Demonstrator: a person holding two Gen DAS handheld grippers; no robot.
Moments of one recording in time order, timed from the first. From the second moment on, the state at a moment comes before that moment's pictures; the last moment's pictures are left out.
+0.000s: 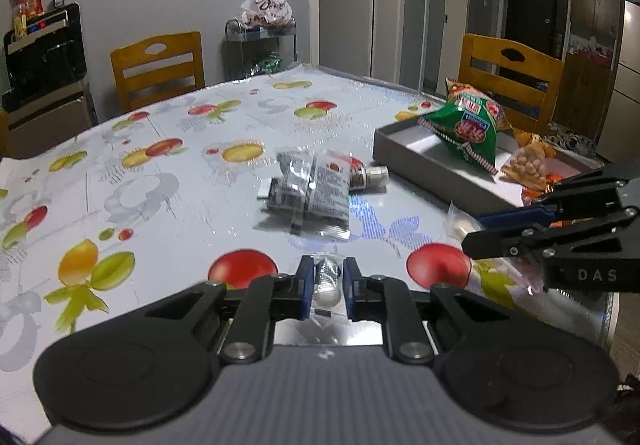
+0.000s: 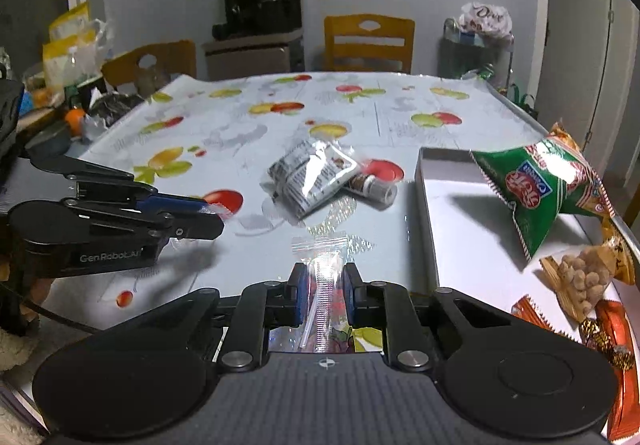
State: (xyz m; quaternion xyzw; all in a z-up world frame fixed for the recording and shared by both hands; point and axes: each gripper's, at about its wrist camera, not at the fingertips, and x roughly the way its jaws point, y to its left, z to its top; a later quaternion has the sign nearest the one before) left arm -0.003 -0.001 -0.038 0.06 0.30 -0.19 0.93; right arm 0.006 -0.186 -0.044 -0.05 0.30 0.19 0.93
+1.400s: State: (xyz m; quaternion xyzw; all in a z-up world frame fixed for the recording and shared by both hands) left arm 0.123 -0.178 0.001 0.11 0.30 -0.24 0.91; right arm 0.080 -0.287 -0.032 0.03 0.33 0.12 0.94
